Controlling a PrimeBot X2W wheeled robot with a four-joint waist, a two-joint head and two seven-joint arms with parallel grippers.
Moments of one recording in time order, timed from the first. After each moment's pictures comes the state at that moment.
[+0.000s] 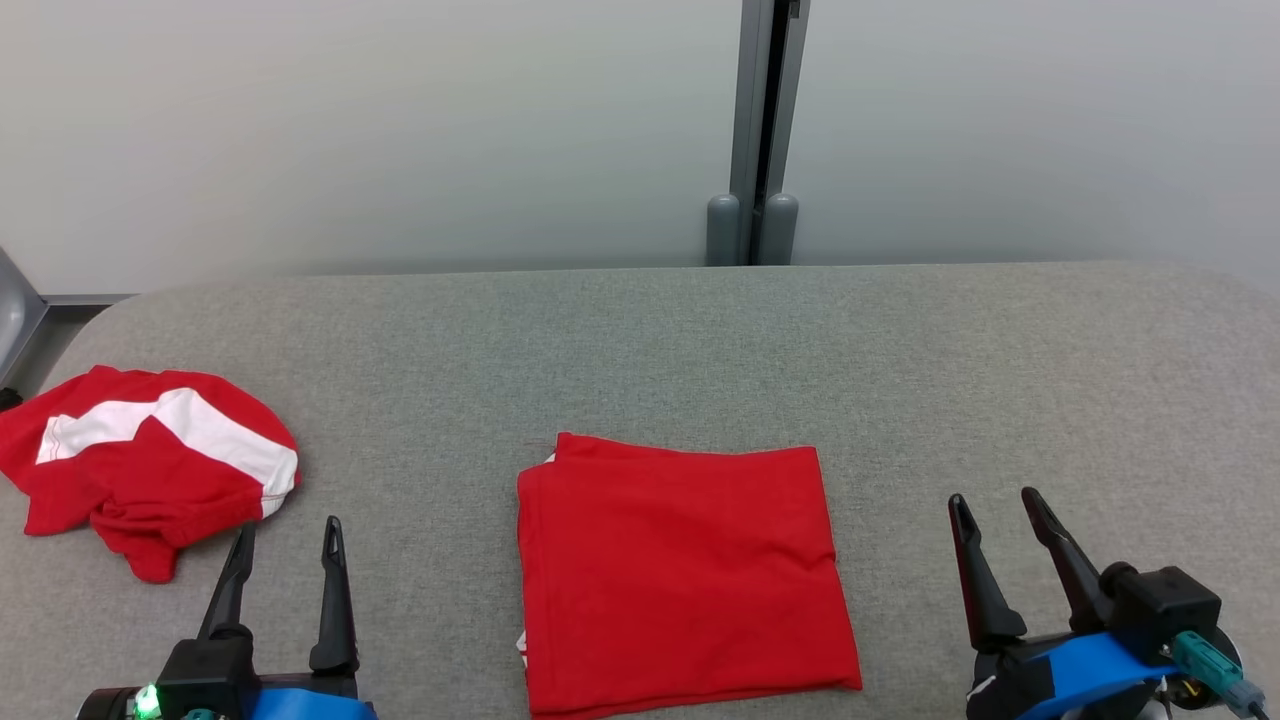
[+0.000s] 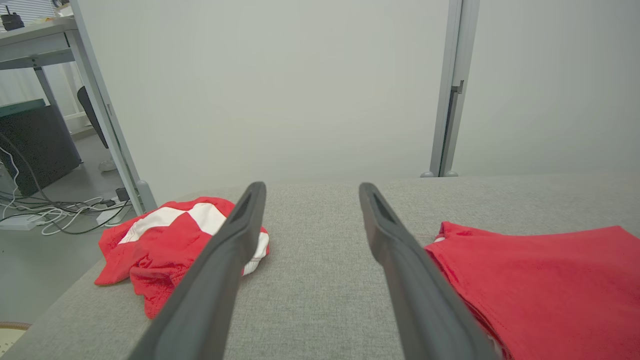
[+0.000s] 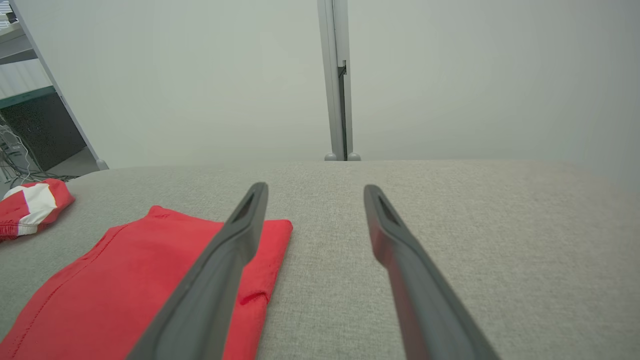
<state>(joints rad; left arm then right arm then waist) 0.05 0.09 0.04 0.19 -0.04 -0.08 -0.26 0.00 -0.05 0.01 0.13 0.17 0.13 -0.14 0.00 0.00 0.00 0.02</state>
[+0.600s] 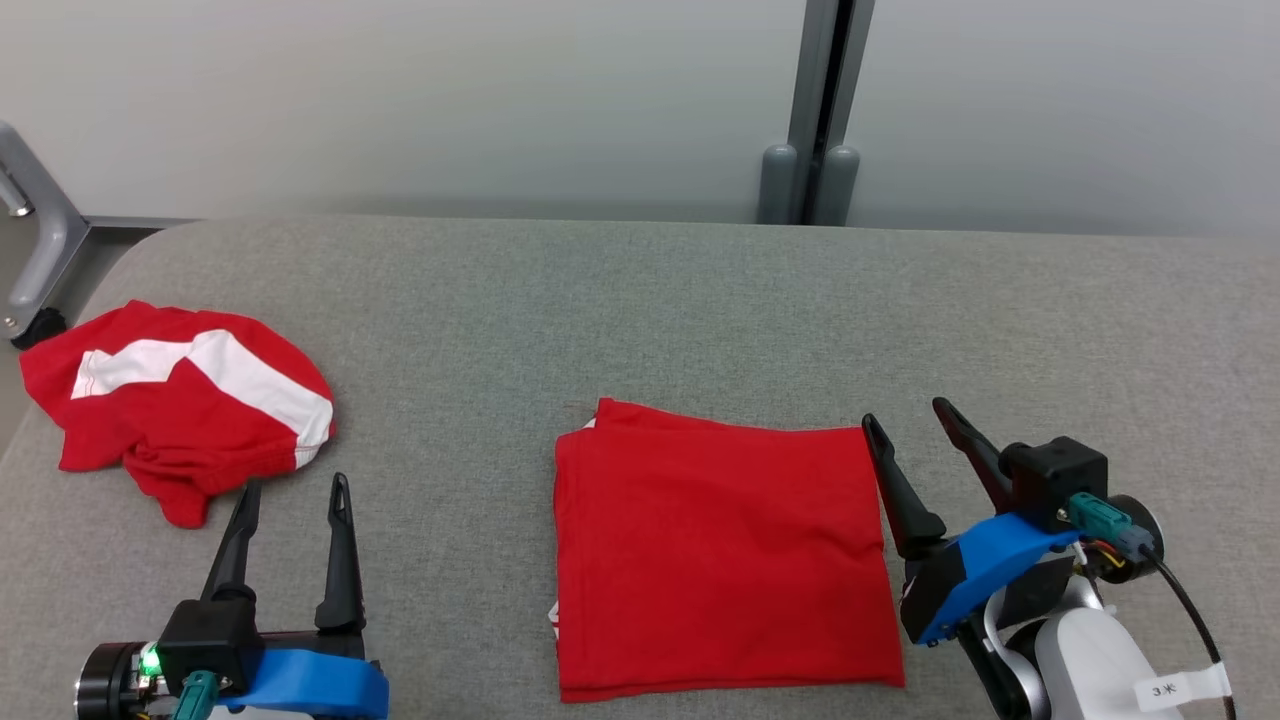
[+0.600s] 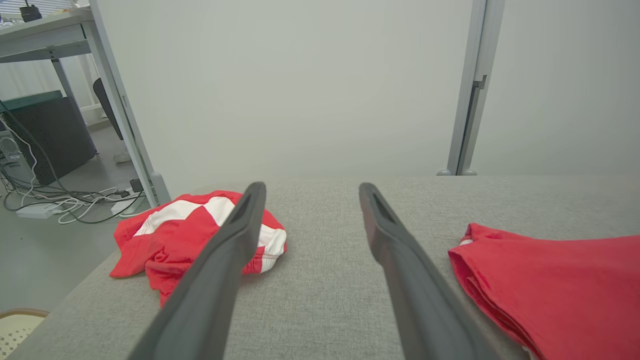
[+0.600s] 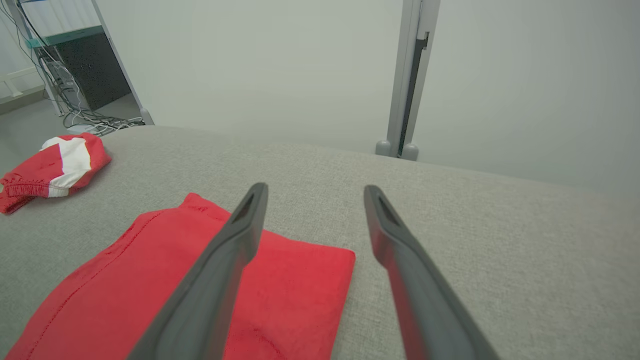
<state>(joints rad) 0.00 0.09 0.02 0.19 -0.05 -0.07 -0.26 -0.22 -0.05 0.10 0.22 0.11 0.13 -0.01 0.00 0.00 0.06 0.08</state>
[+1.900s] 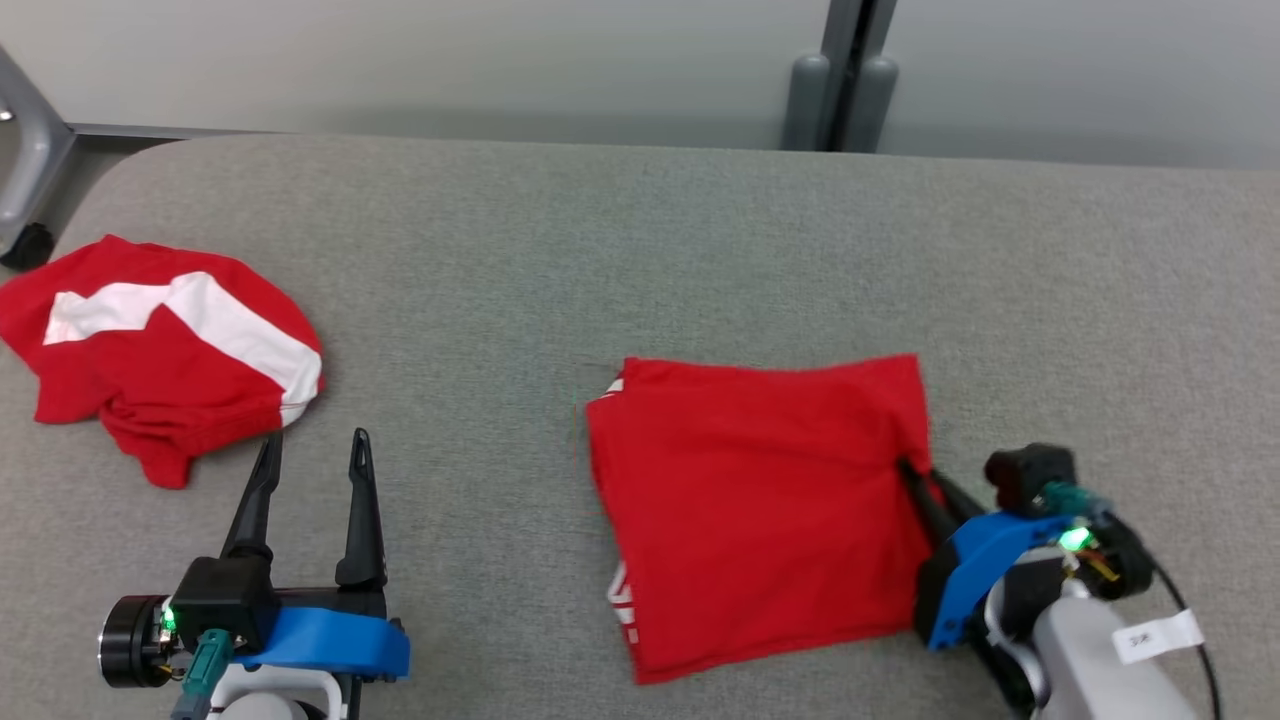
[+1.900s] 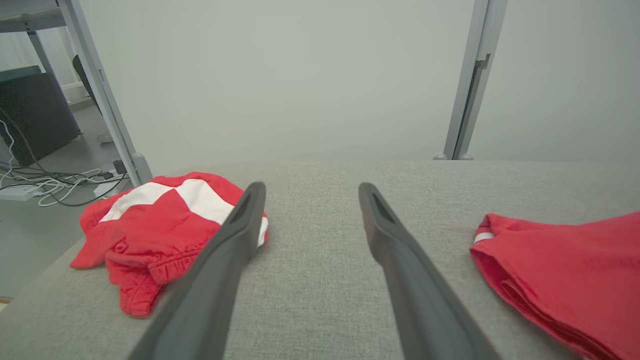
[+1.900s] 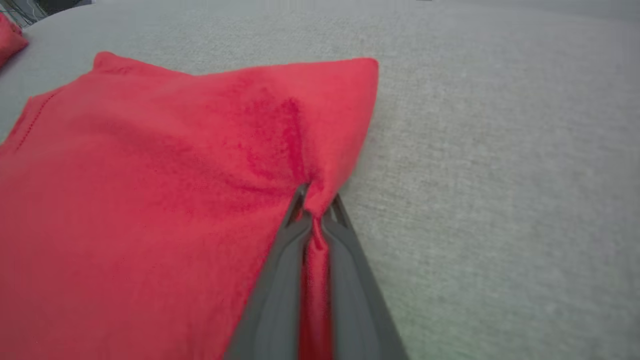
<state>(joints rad) -0.08 0.07 -0.01 0.21 -0.07 -0.08 -0.26 -0.33 -0.08 0.14 0.60 0.18 0.13 0.01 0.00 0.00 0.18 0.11</state>
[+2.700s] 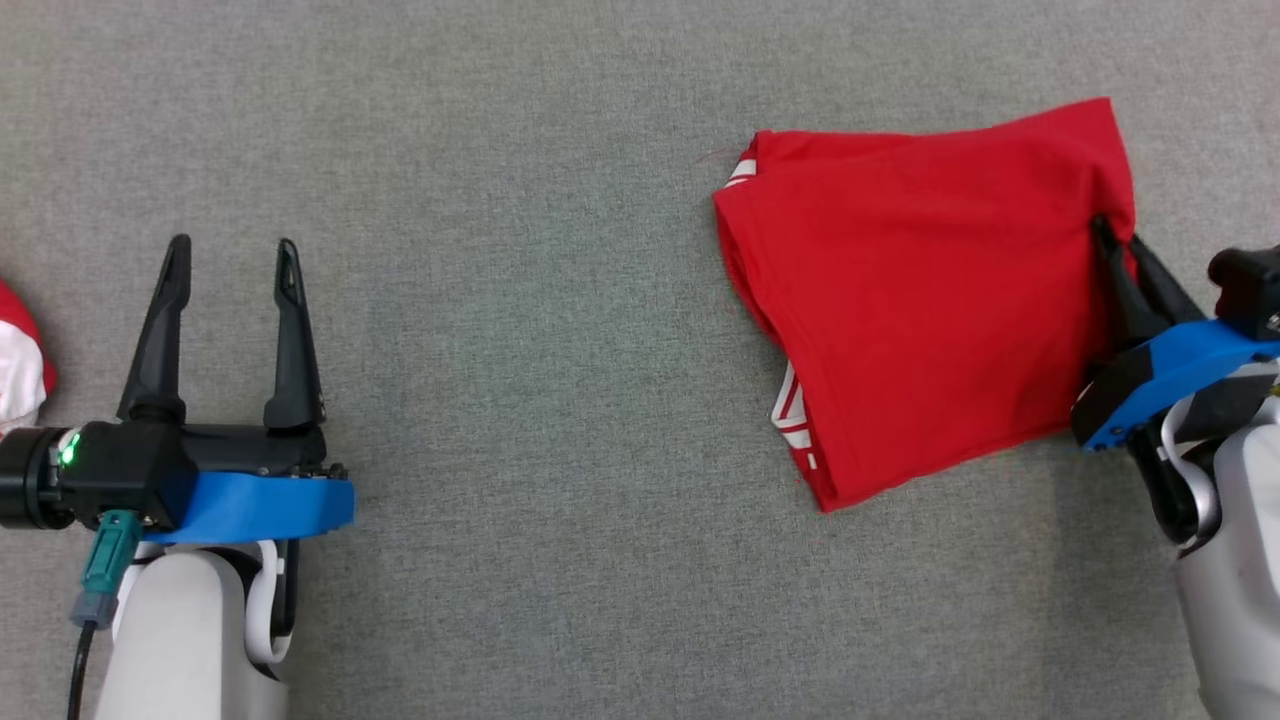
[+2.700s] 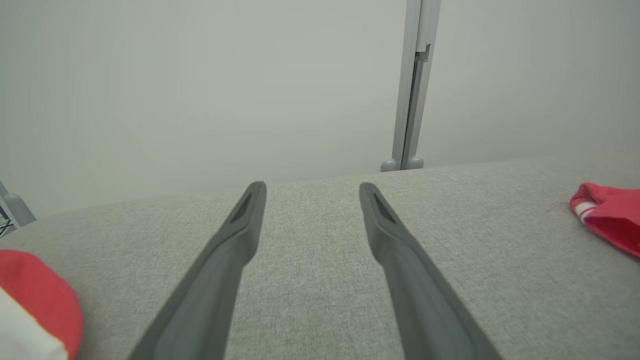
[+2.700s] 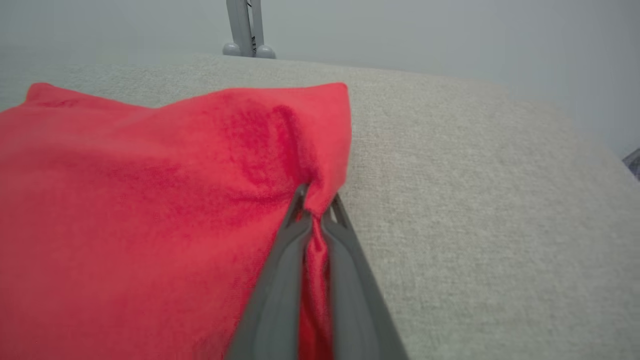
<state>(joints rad) -0.28 0.13 0.01 0.10 -0.05 -0.10 -0.26 -0.52 -0.24 -0.02 0.43 0.17 0.13 0.00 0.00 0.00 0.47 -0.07</state>
